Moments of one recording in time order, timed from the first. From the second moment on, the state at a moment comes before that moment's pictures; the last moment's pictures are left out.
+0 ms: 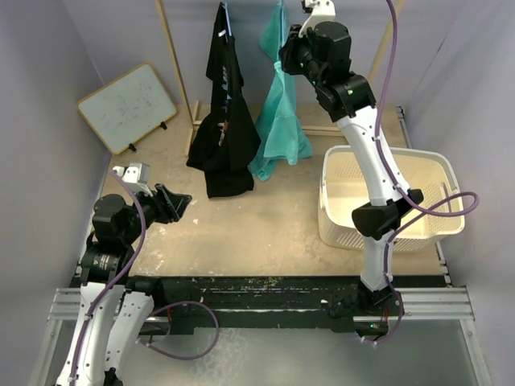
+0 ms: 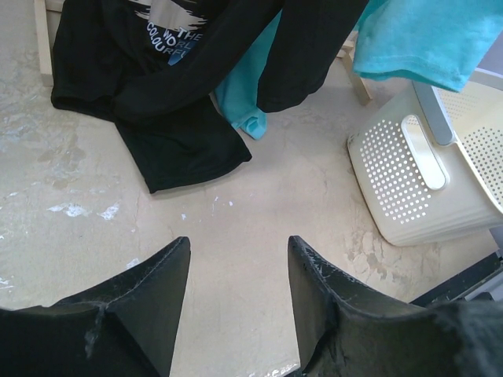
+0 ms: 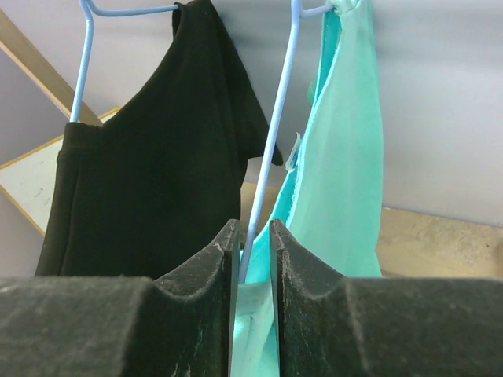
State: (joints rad) left arm -0.10 0.49 0.71 -0.47 0.36 -0.38; right arm 0.49 2.00 2.54 -0.63 0.17 0.19
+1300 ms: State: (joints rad) left arm -0.10 0.42 0.72 -0.43 0.41 -0.35; right arm 0.49 1.60 2.26 -0.57 0.20 0.13
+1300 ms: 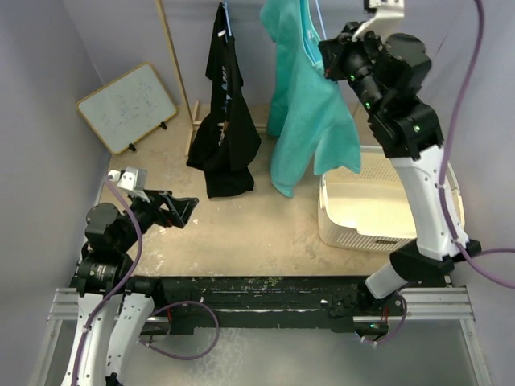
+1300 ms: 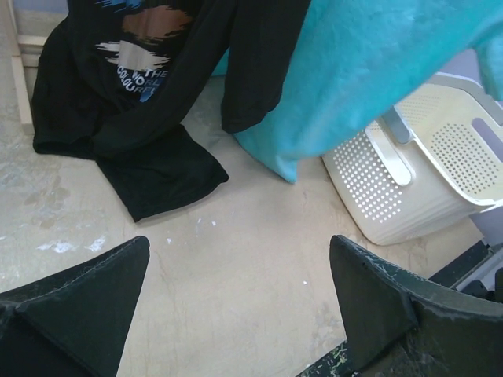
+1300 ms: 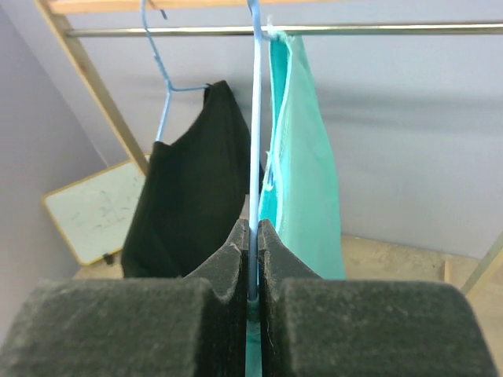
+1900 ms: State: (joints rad) left arm -0.10 0.62 1.12 -0.24 0.60 -0.35; right arm 0.49 1.05 1.84 -0.73 -0.24 0.25
